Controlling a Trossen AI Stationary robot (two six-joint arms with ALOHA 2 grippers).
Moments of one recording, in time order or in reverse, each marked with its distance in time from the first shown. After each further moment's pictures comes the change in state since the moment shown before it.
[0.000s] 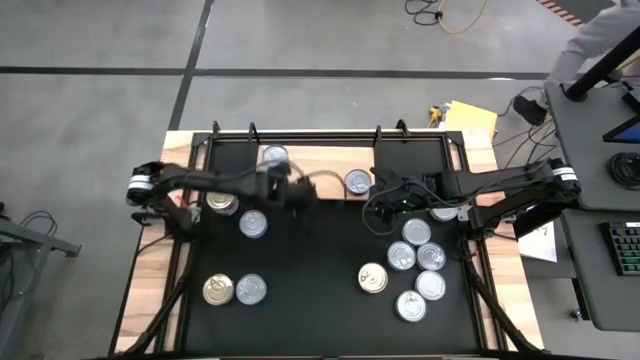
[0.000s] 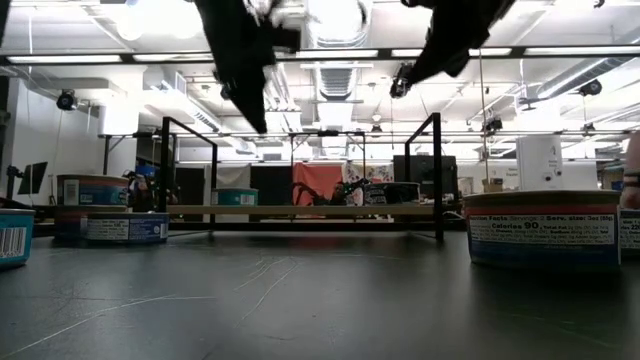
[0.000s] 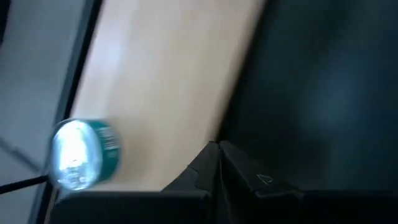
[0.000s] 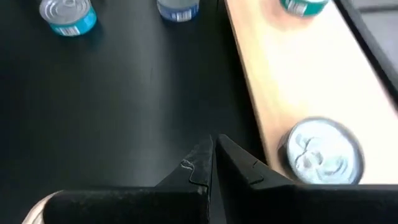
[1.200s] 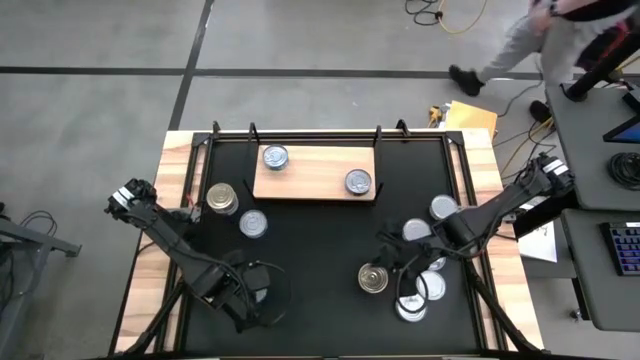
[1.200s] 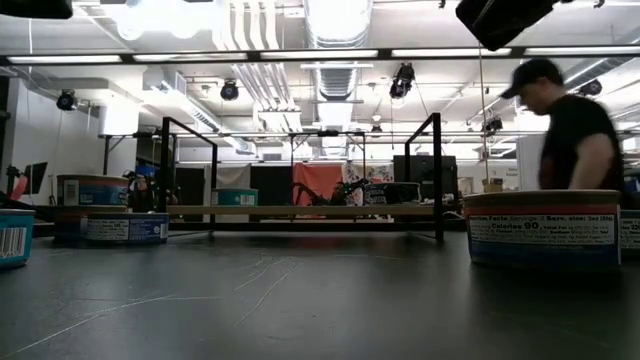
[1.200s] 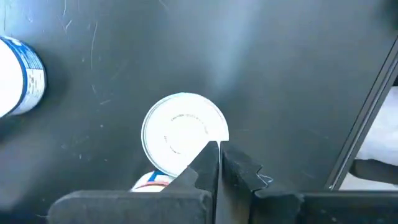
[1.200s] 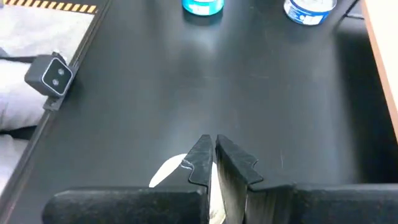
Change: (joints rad) left arm -0.679 -0.026 -0.010 -0.206 0.300 -0.858; right arm 0.426 0.036 -0.085 0.144 0.087 0.079
